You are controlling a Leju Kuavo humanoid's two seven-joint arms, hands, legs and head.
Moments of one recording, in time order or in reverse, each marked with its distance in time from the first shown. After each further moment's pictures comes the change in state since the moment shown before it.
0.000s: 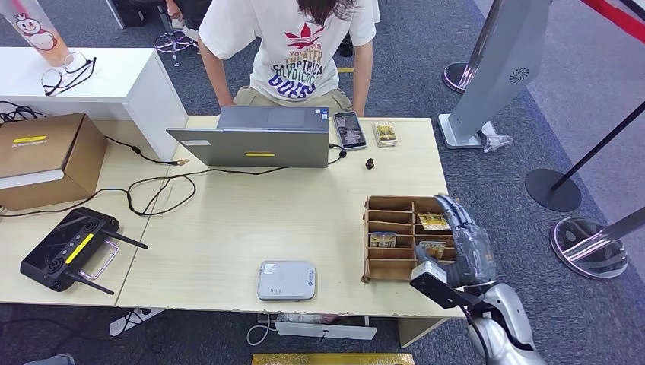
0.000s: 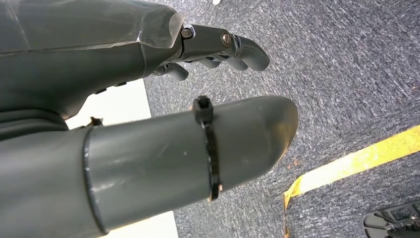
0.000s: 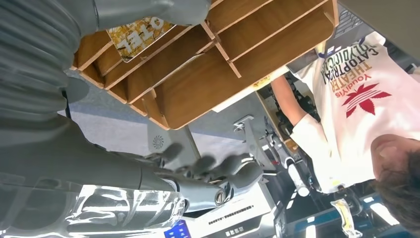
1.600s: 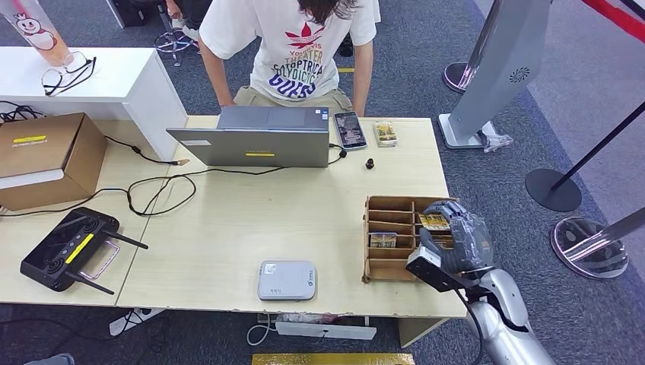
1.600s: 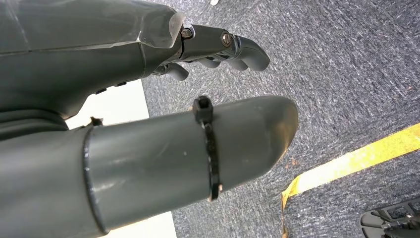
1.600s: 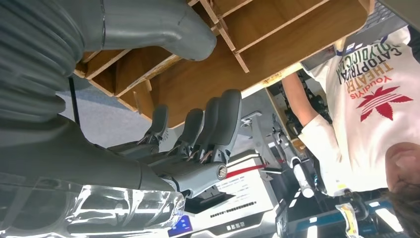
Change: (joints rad) left arm 0.000 0.000 0.000 0.000 0.000 -0.001 -0.009; right arm -0.101 0.005 0.010 0.132 0.042 -0.012 0.004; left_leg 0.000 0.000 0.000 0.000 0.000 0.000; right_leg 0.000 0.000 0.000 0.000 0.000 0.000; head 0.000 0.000
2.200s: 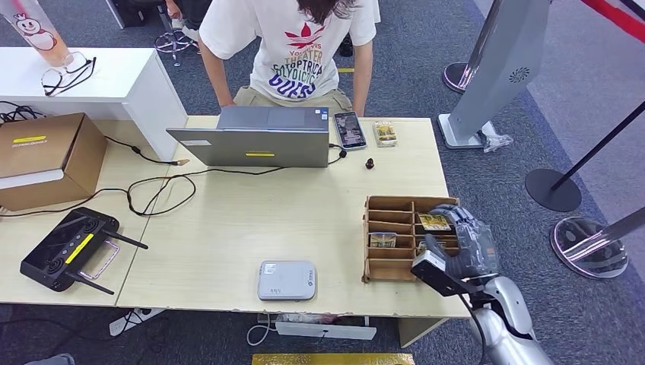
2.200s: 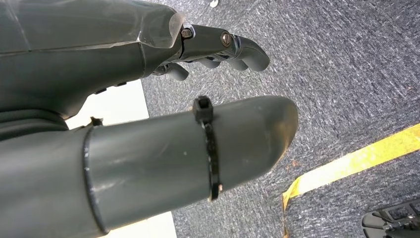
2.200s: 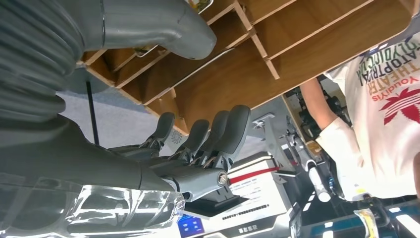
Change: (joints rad) left arm 0.000 0.000 0.000 0.000 -0.009 0.001 0.000; right arm 0.033 -0.003 -0.021 0.009 0.000 -0.016 0.015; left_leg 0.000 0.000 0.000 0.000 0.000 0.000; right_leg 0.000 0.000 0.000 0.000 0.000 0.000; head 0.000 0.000
